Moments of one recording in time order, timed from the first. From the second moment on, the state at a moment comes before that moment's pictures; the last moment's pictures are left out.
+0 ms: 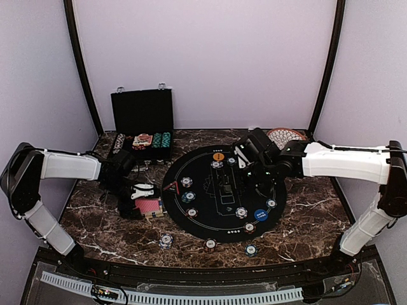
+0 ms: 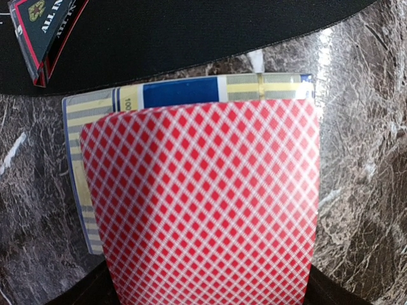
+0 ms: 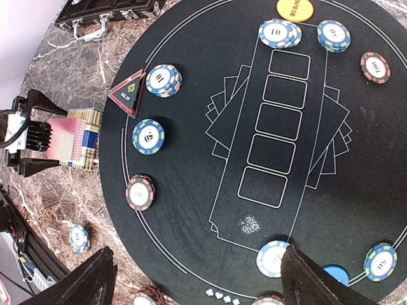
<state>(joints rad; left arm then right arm) -0.44 1.58 0.84 -0.59 0.16 0.91 0.93 1.54 1.17 -0.52 0.05 0.60</state>
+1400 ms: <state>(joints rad) -0.44 1.59 0.85 -0.59 0.17 0.88 0.93 1.54 1.17 -0.49 0.02 0.60</state>
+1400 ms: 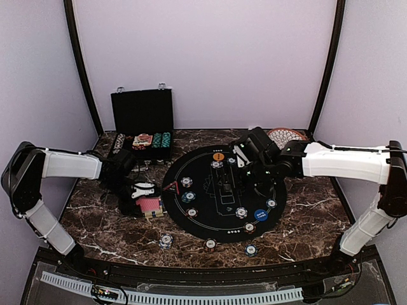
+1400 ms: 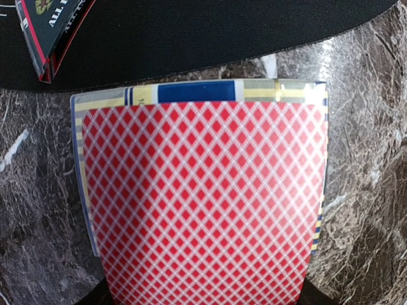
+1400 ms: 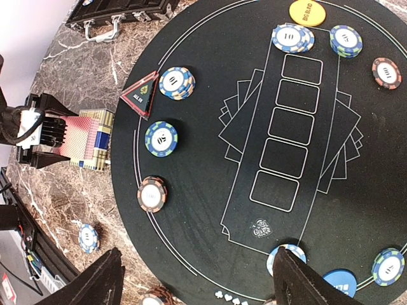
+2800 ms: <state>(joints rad) -0.52 1.46 1.13 -0.86 0.36 0.77 0.93 1.88 1.29 0.08 -0.58 0.86</state>
